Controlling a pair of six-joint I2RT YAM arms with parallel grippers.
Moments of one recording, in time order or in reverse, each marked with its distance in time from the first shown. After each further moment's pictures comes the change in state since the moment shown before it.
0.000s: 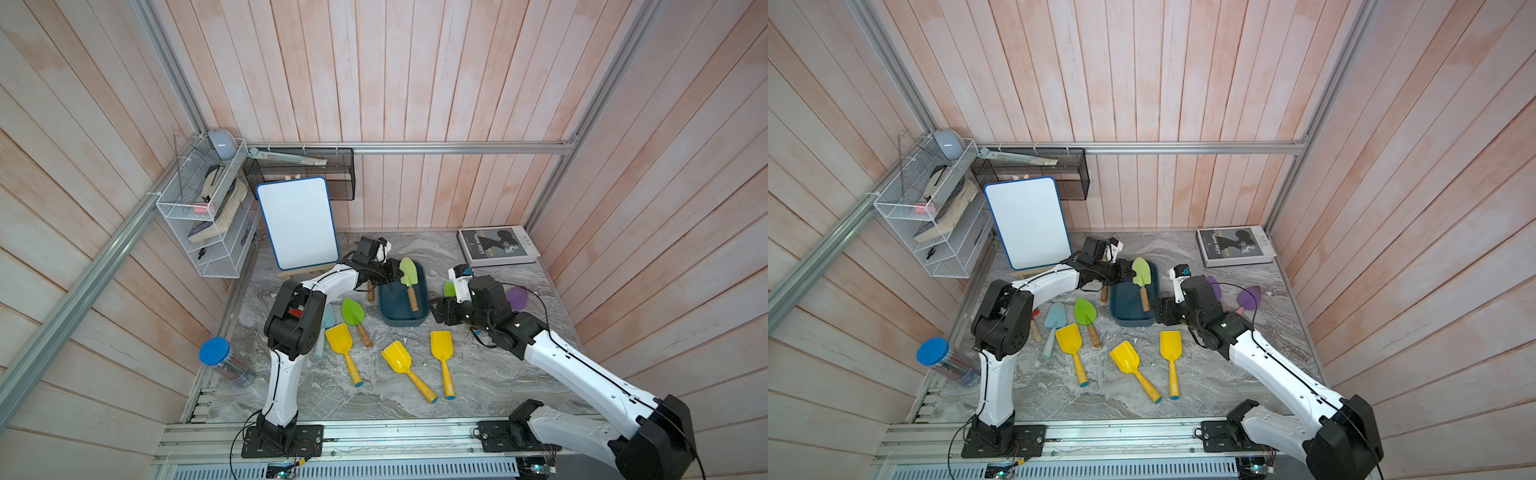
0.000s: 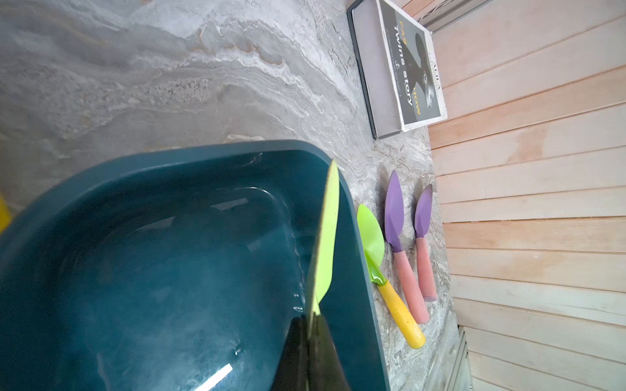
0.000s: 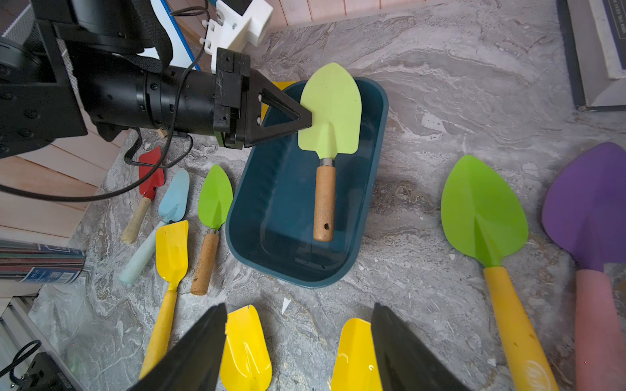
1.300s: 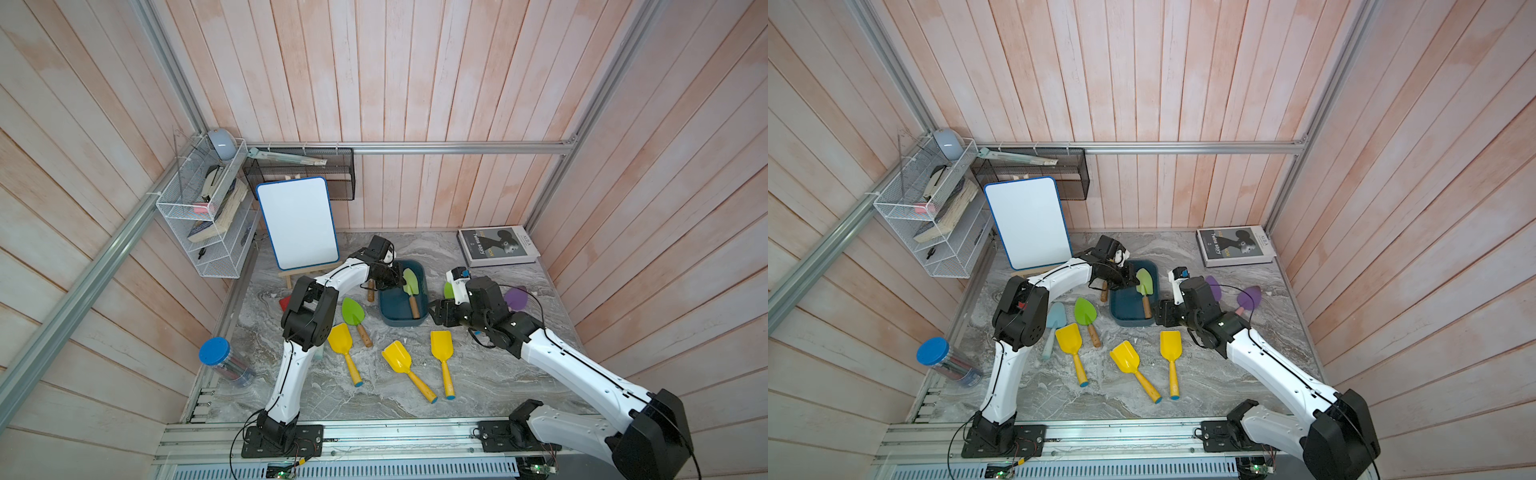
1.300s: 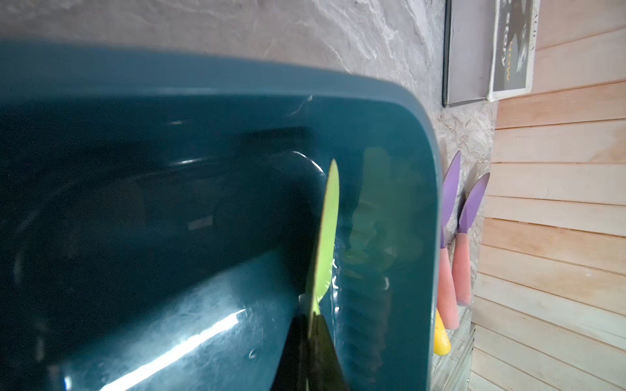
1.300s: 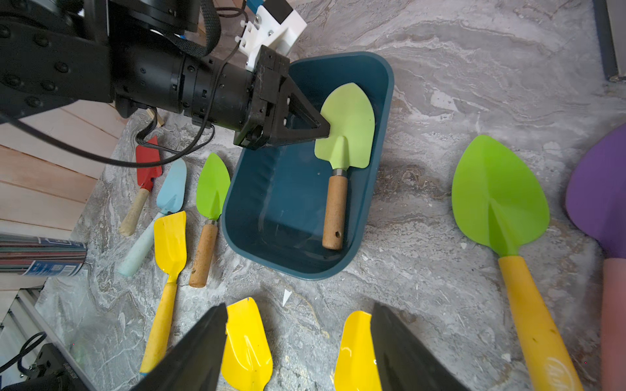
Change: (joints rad) left arm -0.031 0.170 0.244 -0.298 -0.029 -0.011; right arm -0.010 0.029 -0.019 0.010 -0.035 0.014
